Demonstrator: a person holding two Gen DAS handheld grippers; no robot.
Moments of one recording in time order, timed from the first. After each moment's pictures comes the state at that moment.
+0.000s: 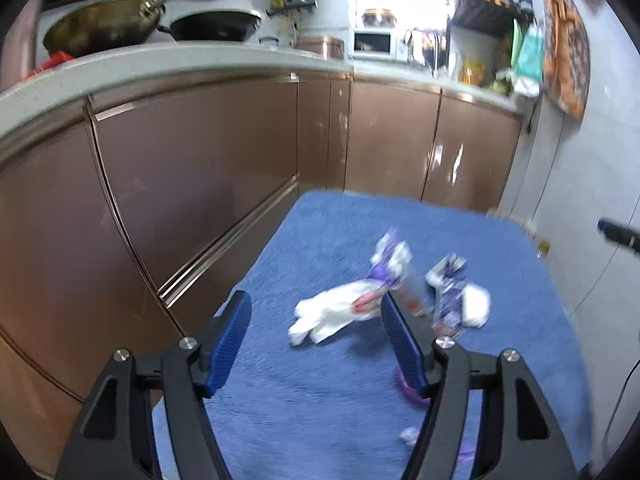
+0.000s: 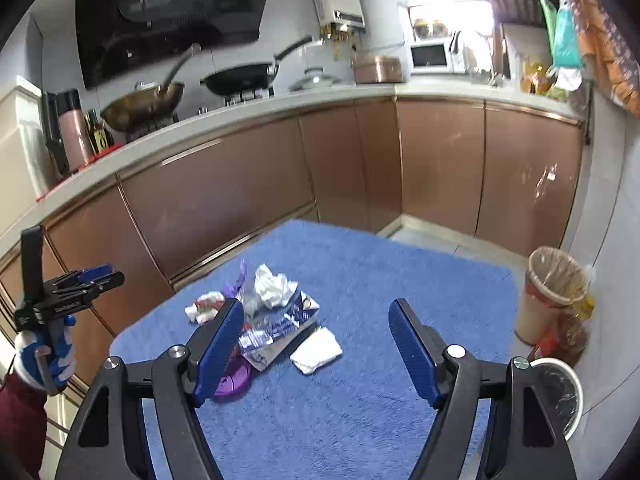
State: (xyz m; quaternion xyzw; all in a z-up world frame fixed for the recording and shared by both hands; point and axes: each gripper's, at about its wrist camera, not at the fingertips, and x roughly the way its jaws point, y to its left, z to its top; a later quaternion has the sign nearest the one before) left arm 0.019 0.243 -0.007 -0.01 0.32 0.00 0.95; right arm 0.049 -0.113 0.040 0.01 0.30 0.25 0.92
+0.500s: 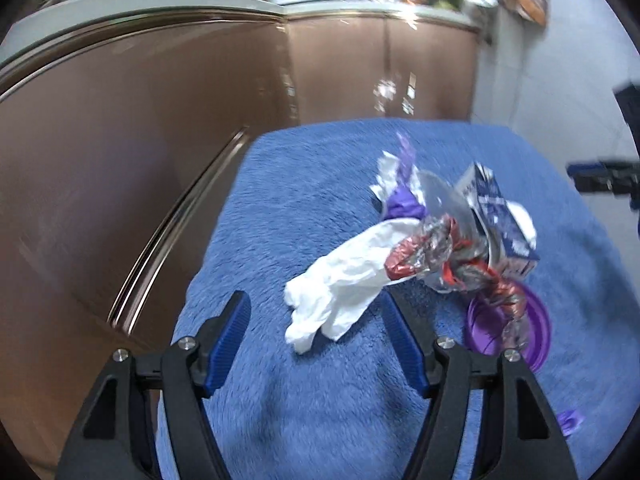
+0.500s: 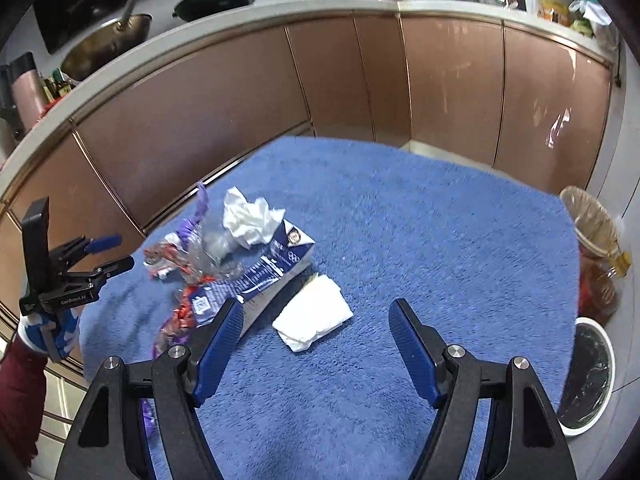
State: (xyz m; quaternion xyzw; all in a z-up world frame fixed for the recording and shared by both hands) left arm 0.108 0.239 -0.086 0.11 0.39 -0.10 0.91; right arm 0.129 -0.081 -0.062 0.00 0.42 0.24 0.87
